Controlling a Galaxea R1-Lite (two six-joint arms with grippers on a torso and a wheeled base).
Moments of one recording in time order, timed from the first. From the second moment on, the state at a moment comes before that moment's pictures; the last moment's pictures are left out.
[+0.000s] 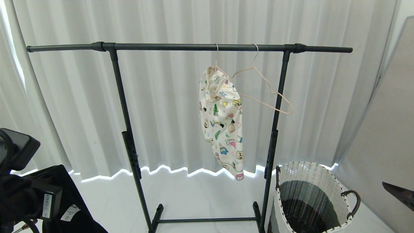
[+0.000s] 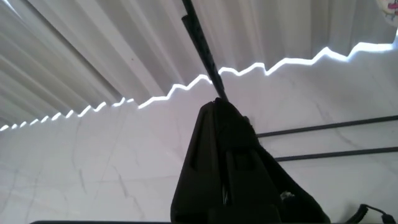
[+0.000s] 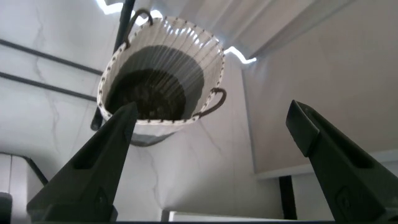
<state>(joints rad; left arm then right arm) -0.29 0.98 -0.46 -0.14 0.41 0.29 0.49 0.99 -0.73 0.30 -0.46 -0.21</state>
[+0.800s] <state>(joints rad) -0.31 0.88 -0.40 -0.14 0.41 0.39 0.49 0.99 -0.74 0.25 -0.45 -0.21</state>
